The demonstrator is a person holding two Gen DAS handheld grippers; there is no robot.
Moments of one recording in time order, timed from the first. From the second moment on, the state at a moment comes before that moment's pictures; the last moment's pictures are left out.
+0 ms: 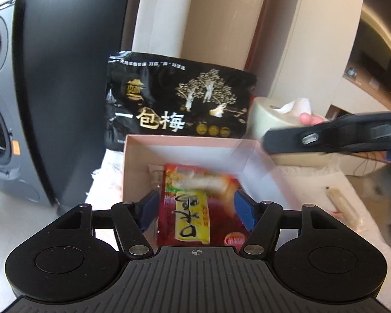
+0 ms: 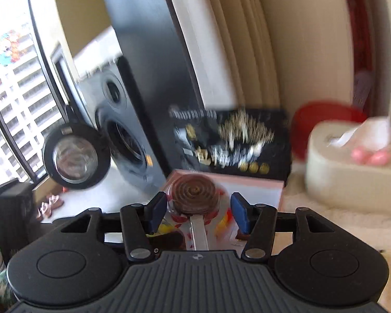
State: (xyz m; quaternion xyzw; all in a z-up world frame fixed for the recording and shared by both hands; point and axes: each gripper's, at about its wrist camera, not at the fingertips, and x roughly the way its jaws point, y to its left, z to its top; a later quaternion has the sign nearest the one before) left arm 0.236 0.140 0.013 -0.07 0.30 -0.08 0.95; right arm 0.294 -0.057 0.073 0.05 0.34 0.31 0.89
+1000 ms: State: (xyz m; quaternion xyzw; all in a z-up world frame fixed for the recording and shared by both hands) left arm 0.128 0.074 -0.023 -0.10 0.34 -0.11 0.93; right arm 0.194 -0.121 -0.039 0.02 0.39 0.16 0.91
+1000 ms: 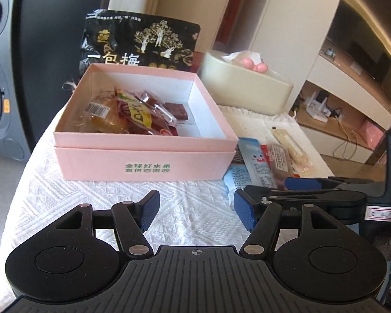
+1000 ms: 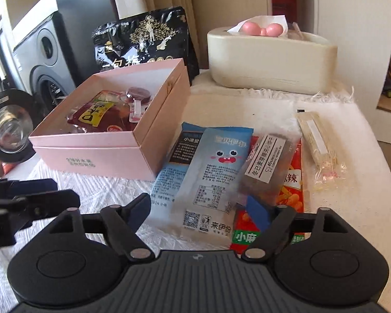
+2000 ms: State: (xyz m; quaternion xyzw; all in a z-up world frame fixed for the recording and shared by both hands) left arm 0.175 -0.043 -0.010 0.00 0.34 -0.25 0.91; right arm 0.249 -0.265 -0.039 0.08 0.42 0.14 0.89
